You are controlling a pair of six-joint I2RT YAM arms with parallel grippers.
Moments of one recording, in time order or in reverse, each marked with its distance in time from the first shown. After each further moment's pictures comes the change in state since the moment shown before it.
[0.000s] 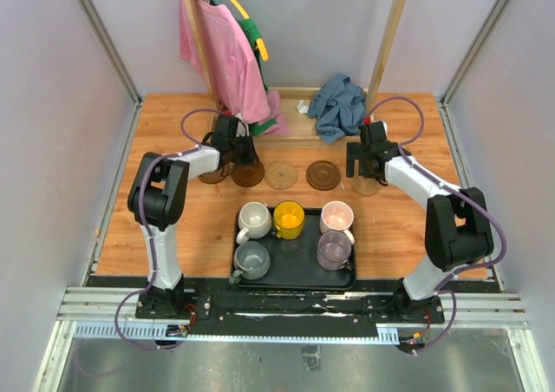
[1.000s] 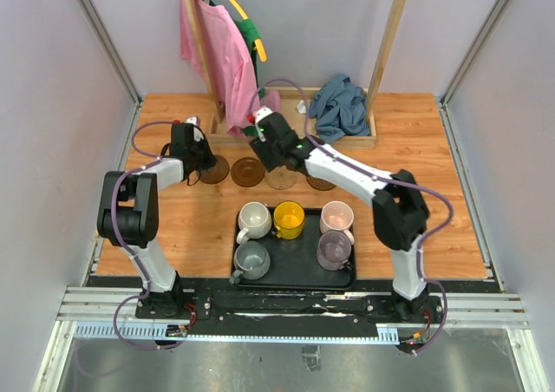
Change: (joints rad) left arm 0.245 -0.203 -0.253 0.044 -0.072 -0.034; right arm 0.526 0.426 0.644 -0.056 -0.034 -0.236
